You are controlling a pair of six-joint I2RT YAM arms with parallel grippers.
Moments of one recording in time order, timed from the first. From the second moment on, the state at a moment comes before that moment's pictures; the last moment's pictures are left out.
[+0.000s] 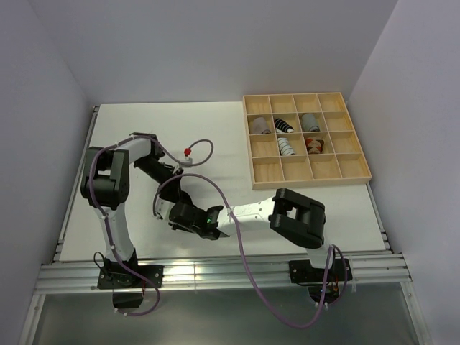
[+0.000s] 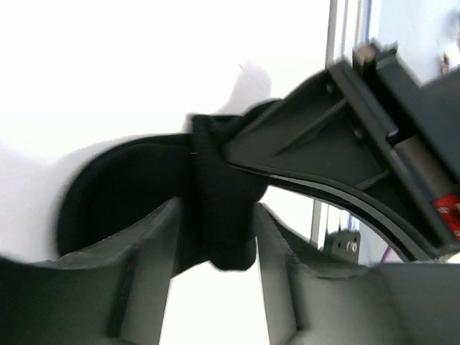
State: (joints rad) left arm -0.17 2.04 1.32 -1.34 0.90 1.28; right arm 1.29 1.96 1.20 -0.06 0.32 -0.19
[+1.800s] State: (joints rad) left arm -0.26 2.04 1.44 -0.96 0.79 0.69; right arm 1.08 2.02 1.40 -0.46 -0.36 -0.15
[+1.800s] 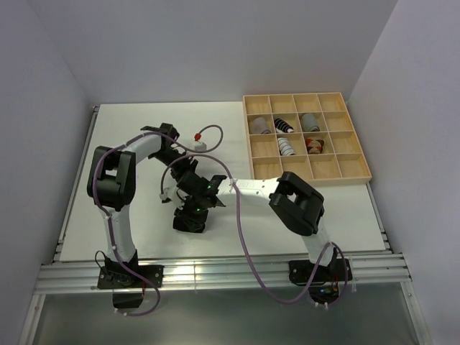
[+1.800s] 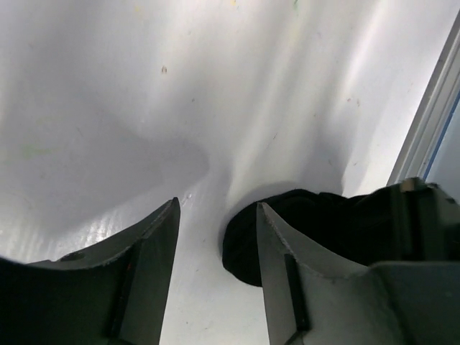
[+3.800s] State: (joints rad) left arm -0.56 0.90 0.44 -0.45 0.48 0.92; right arm 0.84 2.30 1.60 -0.64 -1.03 -0.03
